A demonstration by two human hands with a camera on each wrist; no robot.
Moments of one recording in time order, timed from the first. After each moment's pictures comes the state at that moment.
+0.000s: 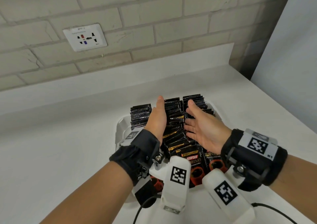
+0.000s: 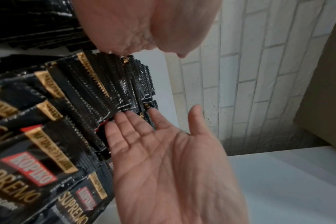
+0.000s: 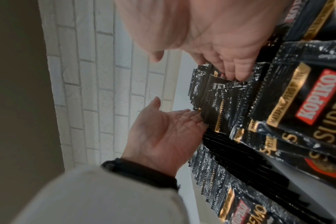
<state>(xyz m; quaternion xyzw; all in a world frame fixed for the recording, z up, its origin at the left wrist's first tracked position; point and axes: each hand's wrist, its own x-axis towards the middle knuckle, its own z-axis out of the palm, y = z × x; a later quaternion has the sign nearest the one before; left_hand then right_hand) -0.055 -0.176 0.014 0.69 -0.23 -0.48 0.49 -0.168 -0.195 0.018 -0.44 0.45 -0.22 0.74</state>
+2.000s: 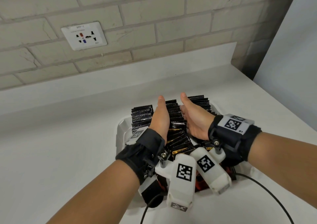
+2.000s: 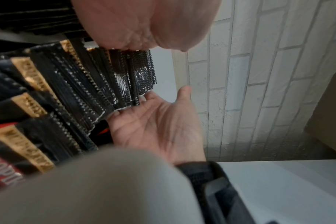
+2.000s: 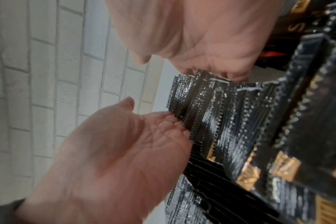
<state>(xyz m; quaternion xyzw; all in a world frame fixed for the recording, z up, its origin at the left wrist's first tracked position) -0.052 -0.192 0.002 0.67 -0.20 -0.49 0.53 -0.135 -0.231 0.005 -0.49 0.46 -0.17 0.72</state>
